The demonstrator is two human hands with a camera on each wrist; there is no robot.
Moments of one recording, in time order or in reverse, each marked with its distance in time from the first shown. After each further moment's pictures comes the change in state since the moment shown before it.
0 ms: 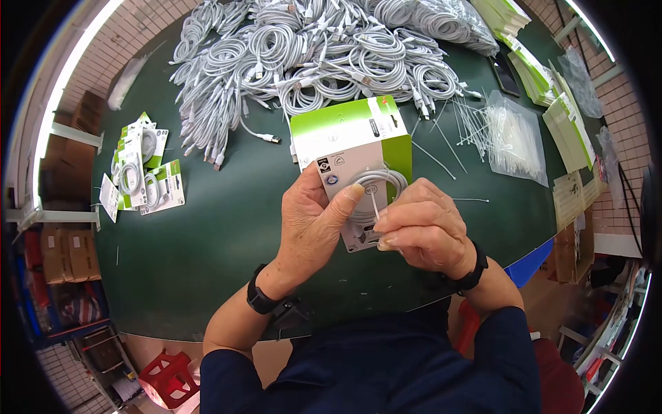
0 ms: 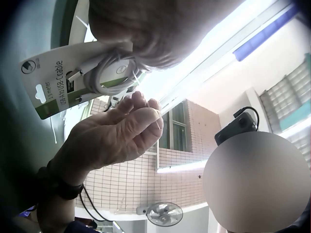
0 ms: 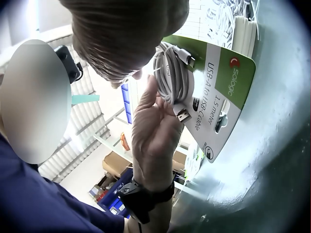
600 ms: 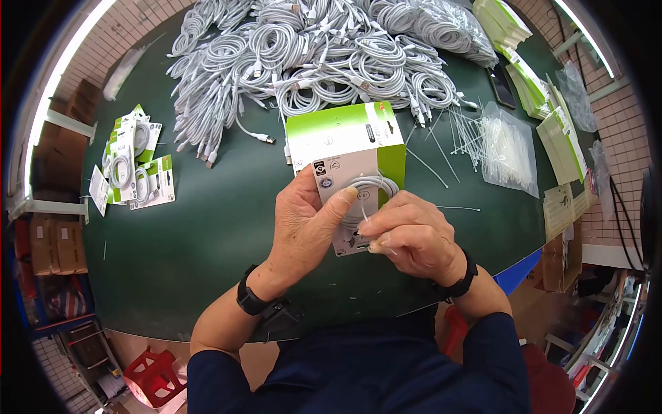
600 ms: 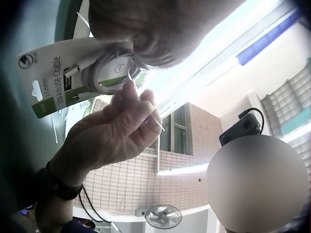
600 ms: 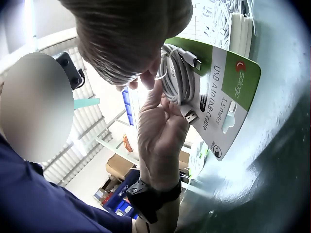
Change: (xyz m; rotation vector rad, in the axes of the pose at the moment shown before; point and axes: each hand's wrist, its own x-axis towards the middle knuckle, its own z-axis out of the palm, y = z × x) left_hand 0.001 -0.004 -0.003 -0.011 0.011 -0.032; right_hand -0.005 0.001 0.006 0.136 -0.015 0.100
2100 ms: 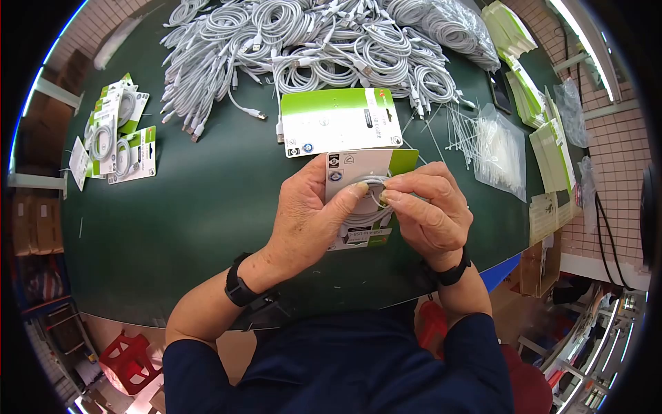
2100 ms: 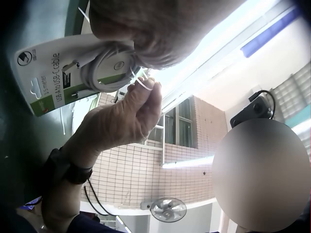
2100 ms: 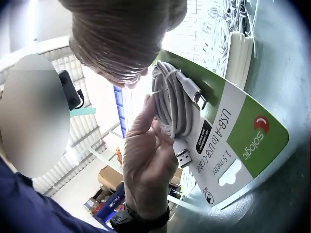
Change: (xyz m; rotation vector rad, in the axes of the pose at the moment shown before) left_hand -0.009 -0.001 0.012 0.053 -0.025 -0.067; right_hand 0.004 0.005 -0.019 -0.358 0.049 -0.049
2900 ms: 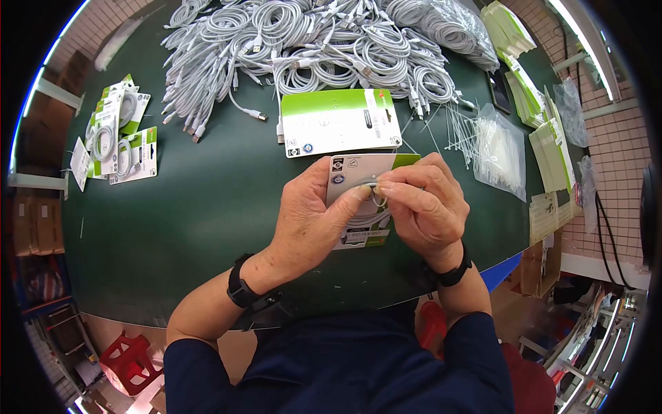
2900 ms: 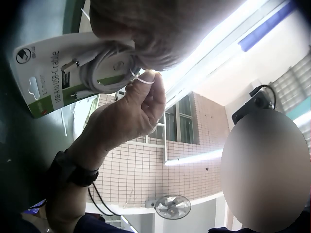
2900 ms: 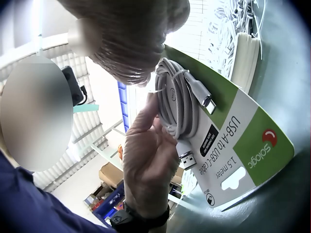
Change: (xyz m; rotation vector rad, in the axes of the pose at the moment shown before) left_hand -0.001 -0.005 0.004 0.056 0.040 0.067; right_hand 0.008 0.003 0.006 -0.029 0.011 0.004
